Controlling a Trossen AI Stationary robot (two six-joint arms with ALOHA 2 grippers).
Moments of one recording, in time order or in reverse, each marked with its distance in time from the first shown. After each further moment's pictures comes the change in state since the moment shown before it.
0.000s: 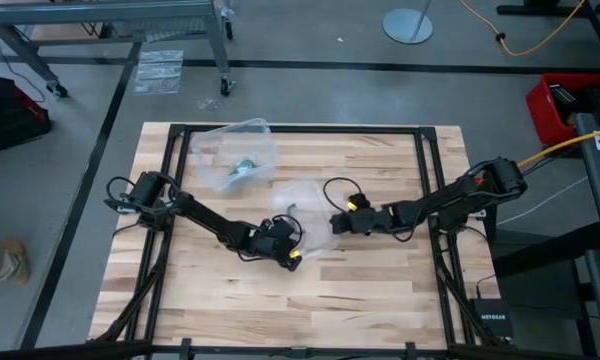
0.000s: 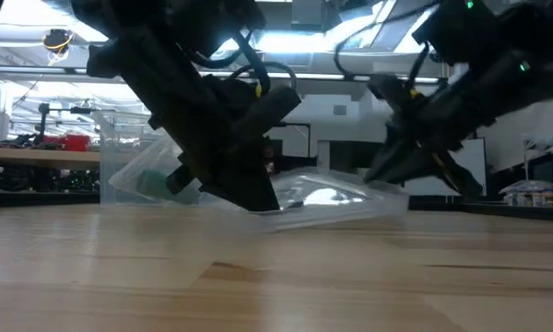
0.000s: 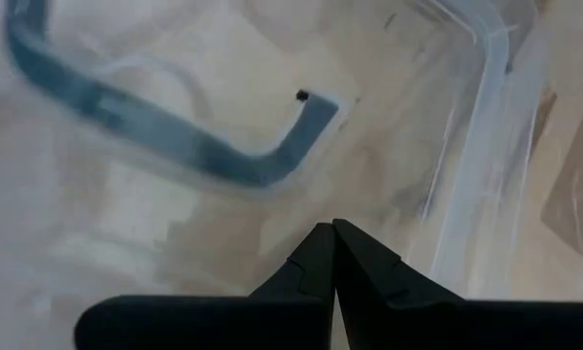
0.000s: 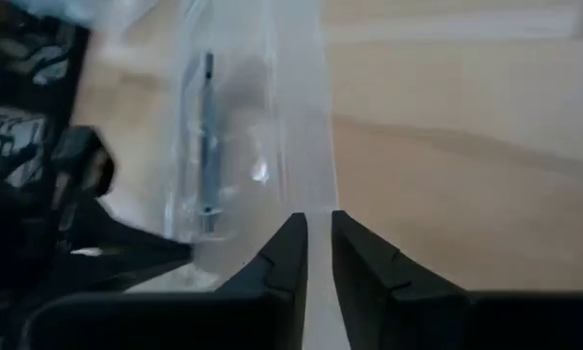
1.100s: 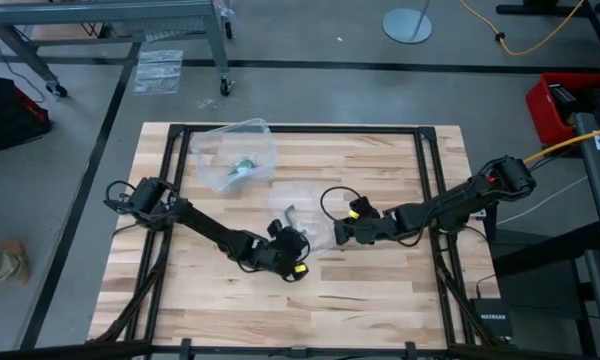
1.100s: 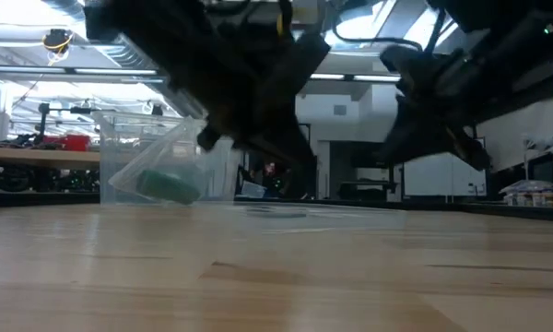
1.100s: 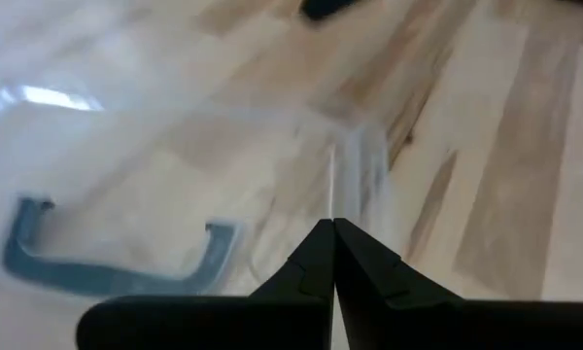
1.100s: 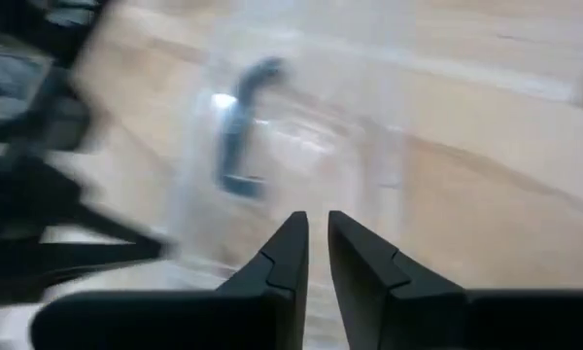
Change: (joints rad) left arm -0.110 -0.013 0.115 0.011 -0.191 0.234; right arm 0.082 -0.080 0.096 -0.275 0.133 -0.155
